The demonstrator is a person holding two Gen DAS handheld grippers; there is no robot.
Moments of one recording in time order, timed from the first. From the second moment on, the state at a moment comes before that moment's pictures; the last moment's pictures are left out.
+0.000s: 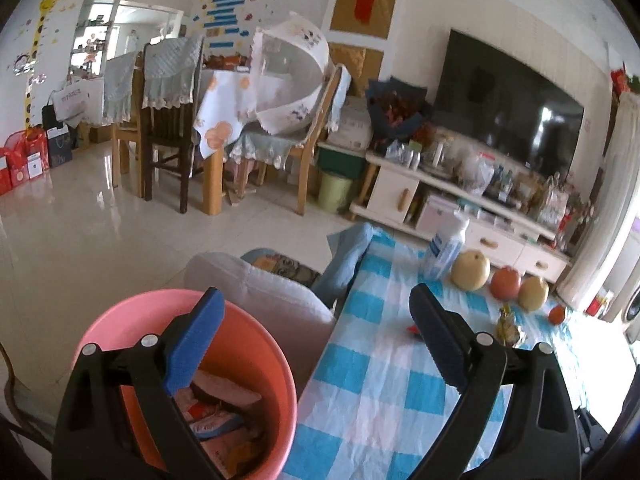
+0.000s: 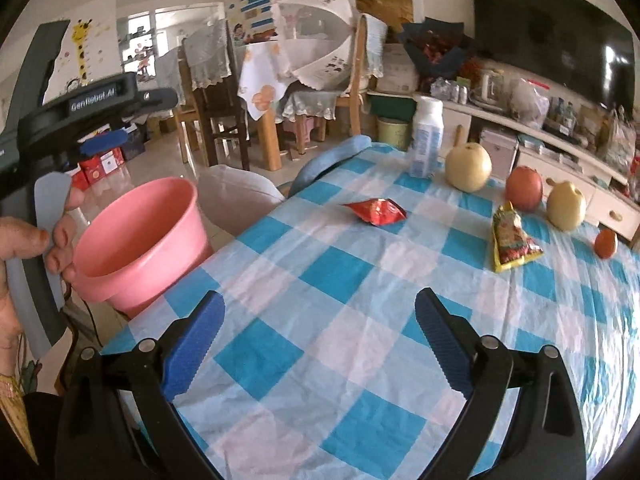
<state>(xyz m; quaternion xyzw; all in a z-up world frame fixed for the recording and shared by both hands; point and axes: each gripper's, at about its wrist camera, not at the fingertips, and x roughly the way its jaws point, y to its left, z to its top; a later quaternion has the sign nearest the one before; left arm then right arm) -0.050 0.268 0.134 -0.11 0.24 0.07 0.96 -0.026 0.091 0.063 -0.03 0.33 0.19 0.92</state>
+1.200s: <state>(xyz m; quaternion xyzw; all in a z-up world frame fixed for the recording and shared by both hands) -0.008 0.123 0.094 0.04 0.31 -0.03 0.95 -0.006 -0.037 0.055 0.04 0.35 0.11 0.93</state>
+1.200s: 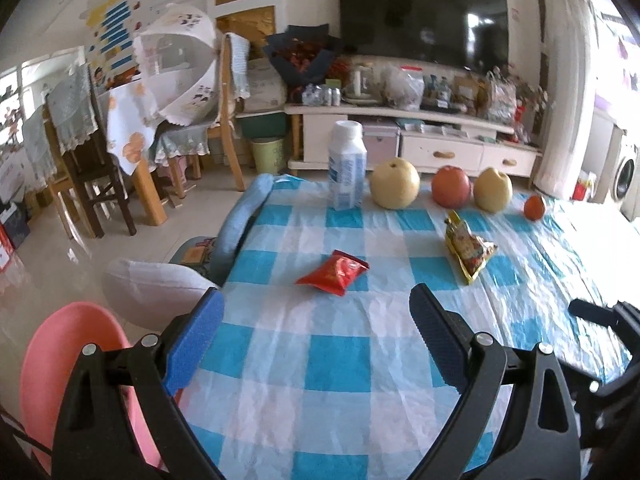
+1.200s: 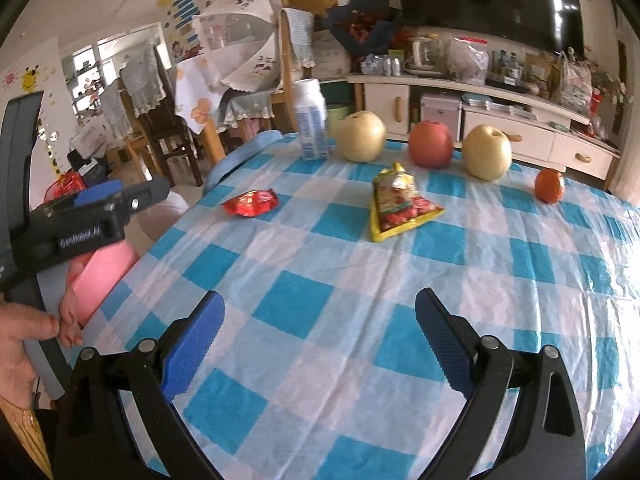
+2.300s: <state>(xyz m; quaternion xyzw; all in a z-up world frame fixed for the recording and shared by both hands) 0.103 0.104 0.018 0.07 0.40 -0.05 0.91 0.119 -0.106 0.014 0.13 0.40 0.09 0.90</state>
